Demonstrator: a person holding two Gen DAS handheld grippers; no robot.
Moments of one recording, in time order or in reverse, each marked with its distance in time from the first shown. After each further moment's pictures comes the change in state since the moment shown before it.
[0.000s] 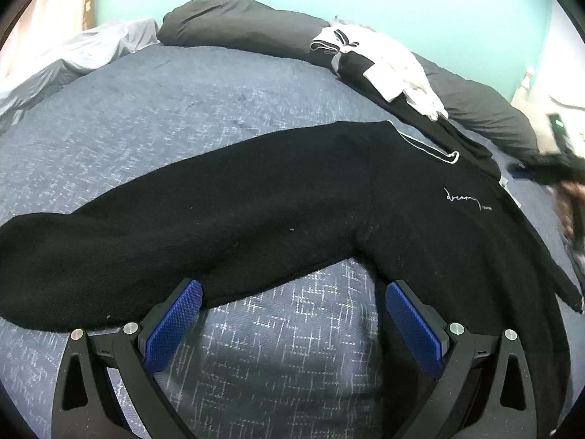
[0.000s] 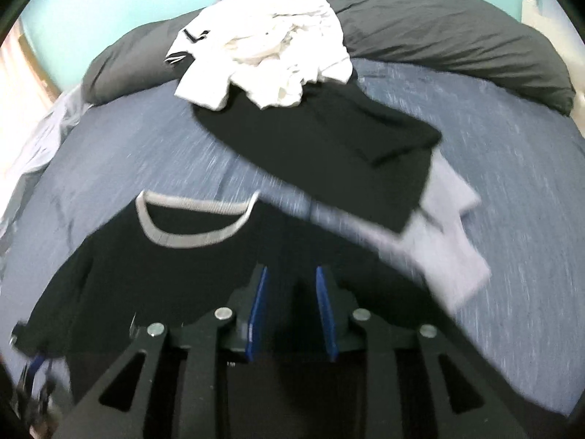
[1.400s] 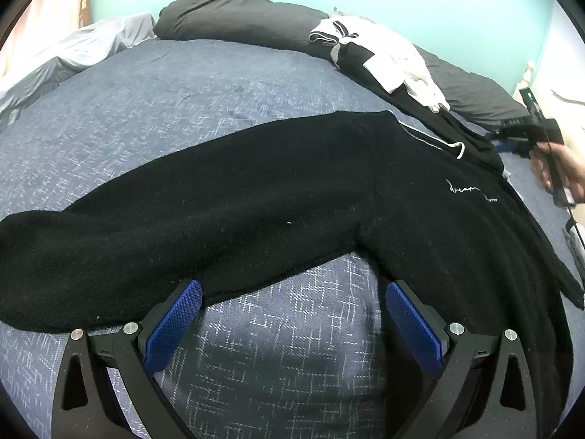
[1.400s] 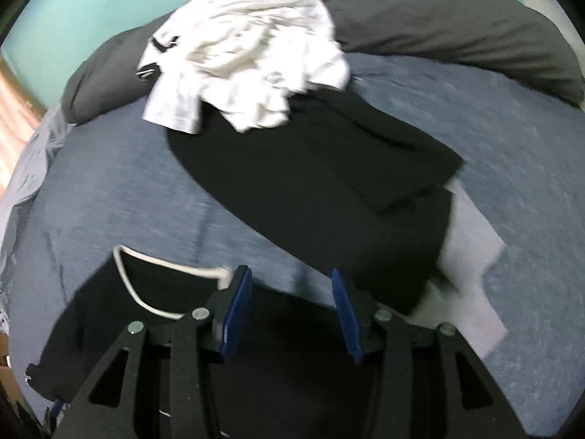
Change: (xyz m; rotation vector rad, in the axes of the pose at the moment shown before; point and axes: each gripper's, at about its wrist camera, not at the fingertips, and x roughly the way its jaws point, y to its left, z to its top) left arm 0.011 -0.001 0.001 0.012 0.036 -0.005; right arm 0.071 -0.013 0.084 0.052 0.045 0.000
